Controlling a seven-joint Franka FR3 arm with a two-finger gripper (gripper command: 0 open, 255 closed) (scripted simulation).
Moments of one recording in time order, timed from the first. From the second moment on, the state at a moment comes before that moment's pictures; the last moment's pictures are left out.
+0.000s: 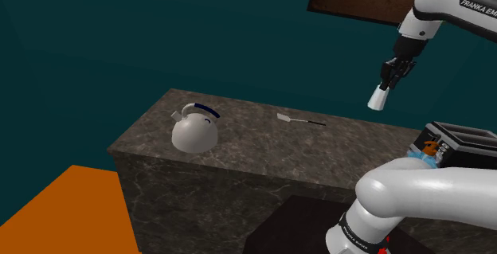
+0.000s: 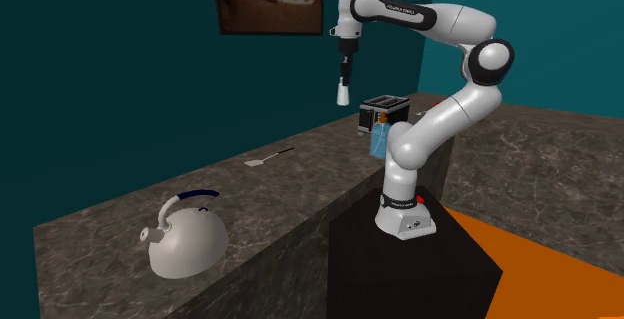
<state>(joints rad) -0.28 -0.88 -0.35 -2.16 -0.34 1.36 -0.24</state>
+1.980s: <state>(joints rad) -0.29 -0.85 -0.79 -2.13 -0.61 1.53 -0.59</state>
